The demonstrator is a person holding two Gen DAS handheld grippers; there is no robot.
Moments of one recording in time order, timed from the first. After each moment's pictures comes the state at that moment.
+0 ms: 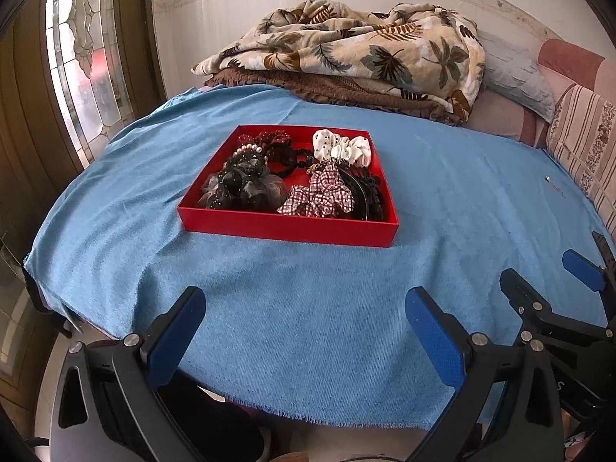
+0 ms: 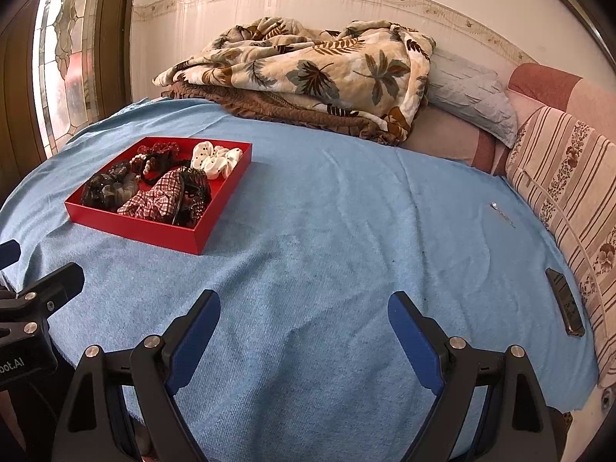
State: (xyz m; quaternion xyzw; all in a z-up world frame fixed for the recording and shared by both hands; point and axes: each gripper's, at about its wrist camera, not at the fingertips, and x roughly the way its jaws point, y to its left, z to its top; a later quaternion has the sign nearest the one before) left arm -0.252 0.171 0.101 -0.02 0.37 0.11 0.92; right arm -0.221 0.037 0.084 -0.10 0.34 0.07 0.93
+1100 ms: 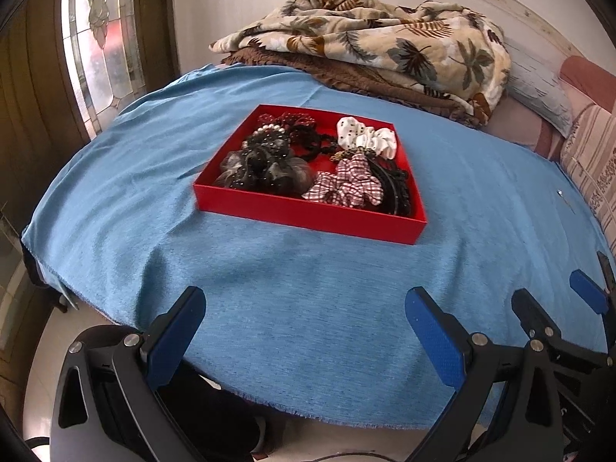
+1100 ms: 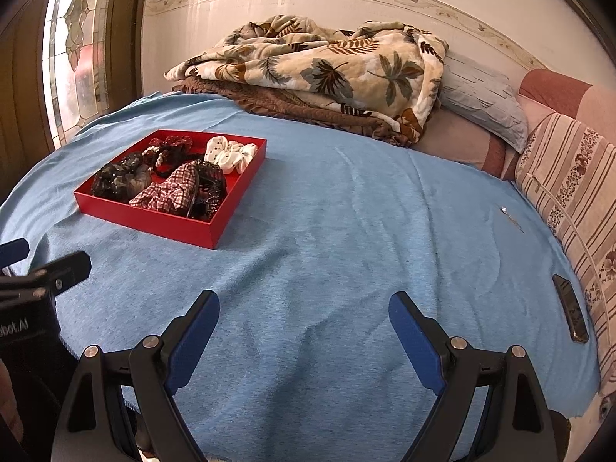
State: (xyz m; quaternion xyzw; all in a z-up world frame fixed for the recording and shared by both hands) left arm -0.247 0.197 0.093 -0.07 0.39 0.13 0.91; right arm -0.223 0.049 0.079 -0.11 0.34 0.09 0.93
